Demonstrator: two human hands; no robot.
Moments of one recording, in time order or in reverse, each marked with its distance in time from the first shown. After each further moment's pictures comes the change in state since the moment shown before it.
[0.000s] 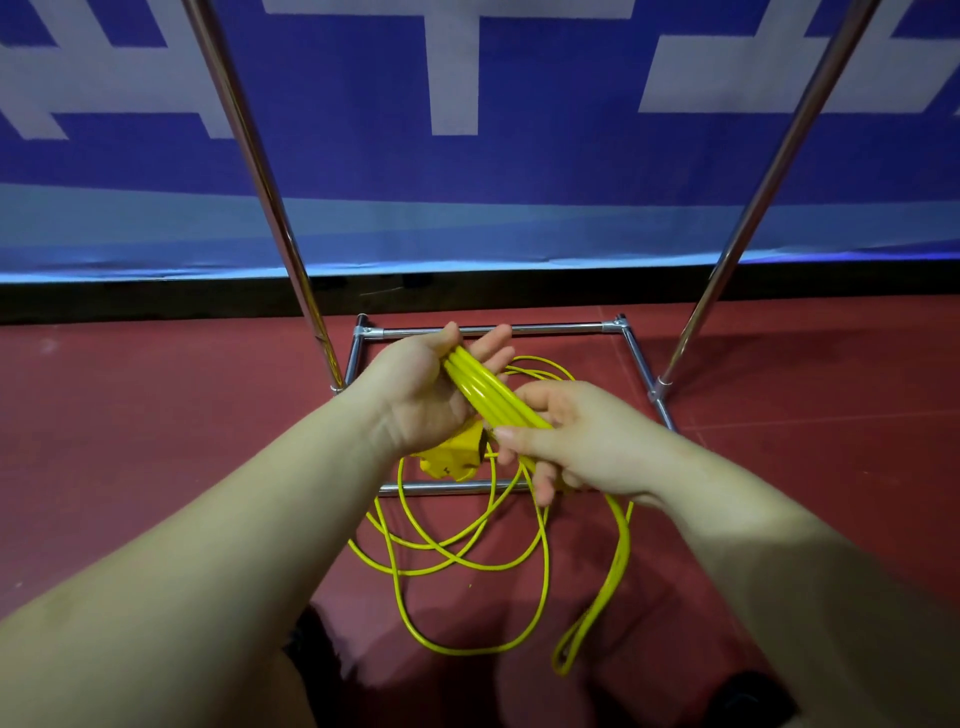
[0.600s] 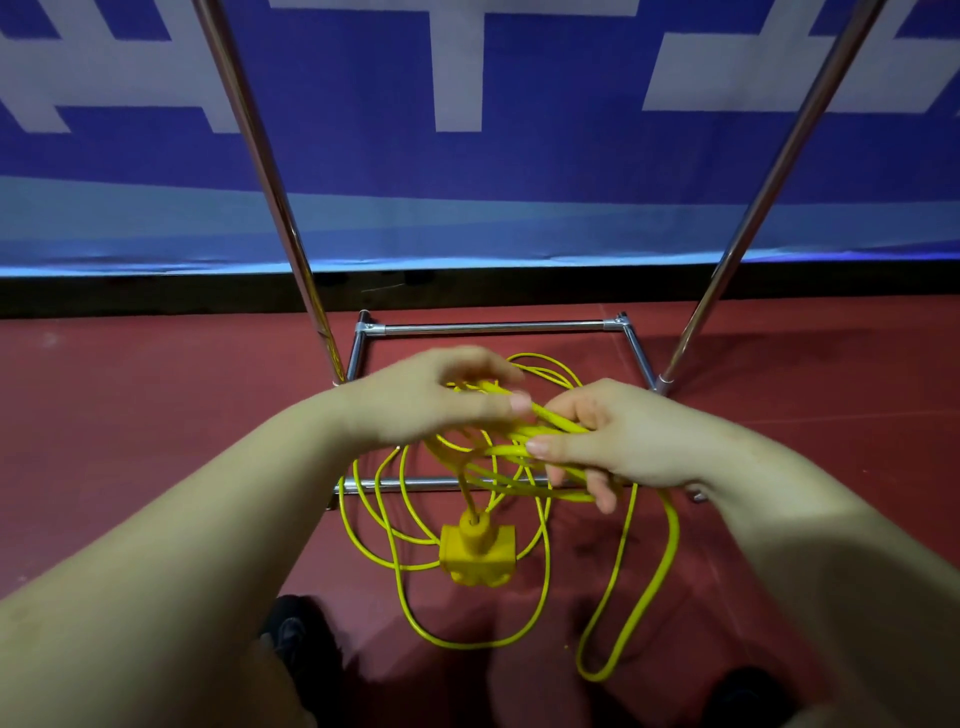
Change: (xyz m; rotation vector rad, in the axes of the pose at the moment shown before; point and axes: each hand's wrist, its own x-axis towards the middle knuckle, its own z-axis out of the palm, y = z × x) left_hand -0.016 0.014 -0.029 1.425 -0.299 0.313; right_hand -0.016 -0.007 -0.020 -0.320 -0.118 0.075
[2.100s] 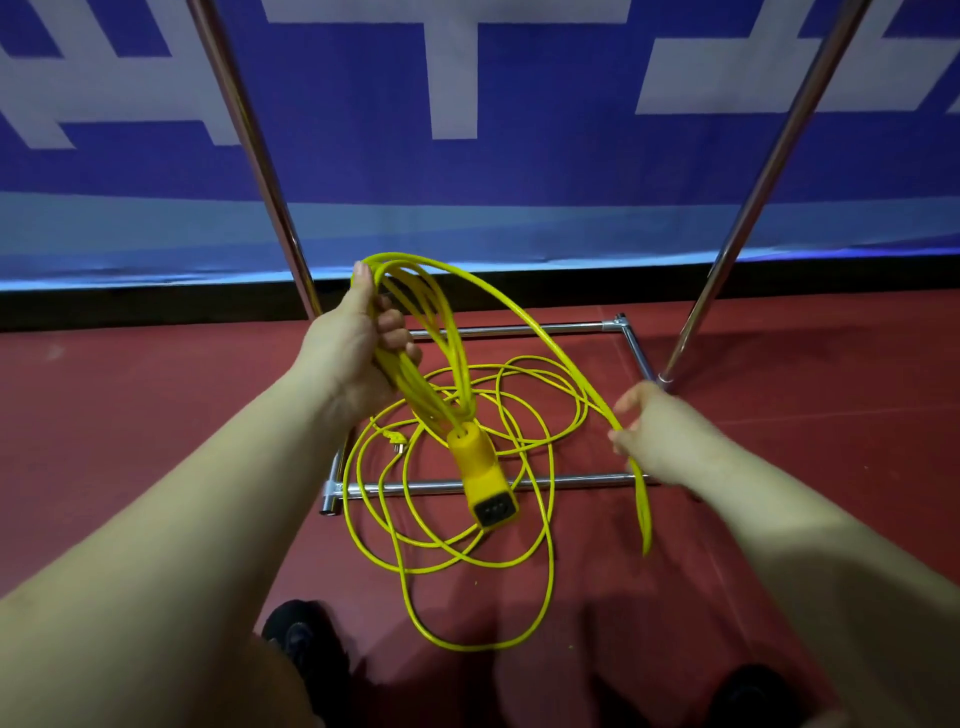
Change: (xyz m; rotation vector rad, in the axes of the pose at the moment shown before) left_hand 0.018 -0.010 -0.026 -1.266 0.592 -0.105; right_hand 0.021 0.070 -0.006 -0.268 0.525 0.449
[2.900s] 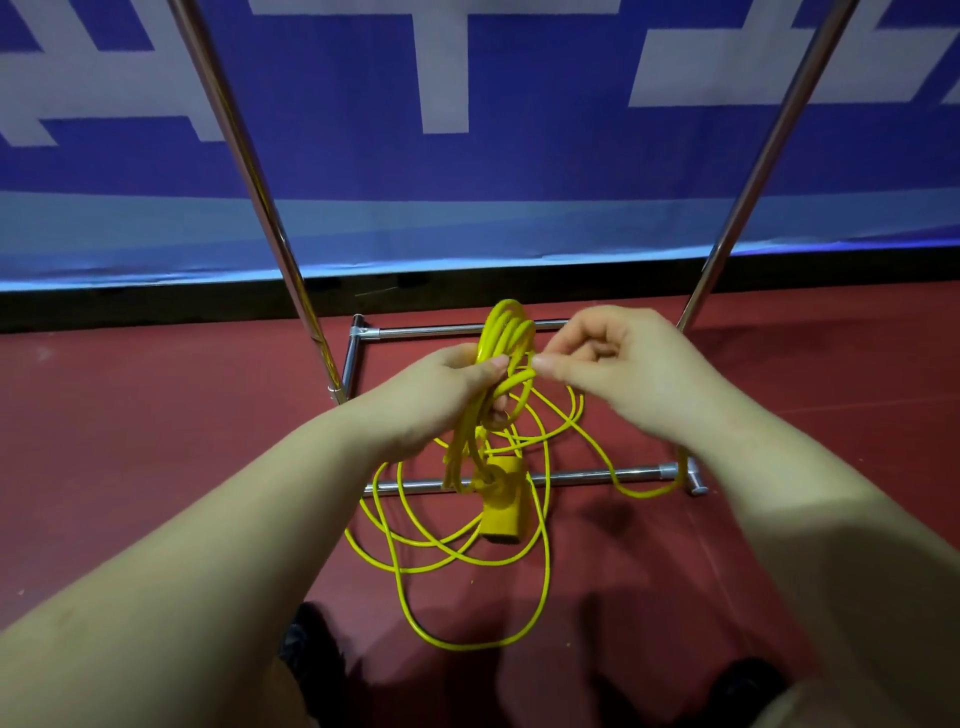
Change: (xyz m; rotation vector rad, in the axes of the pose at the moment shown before) left_hand -0.021 -0.042 0.019 0.800 -0.437 -0.041; right_hand -0.029 -0.055 -0.042 0.476 0.041 -0.511
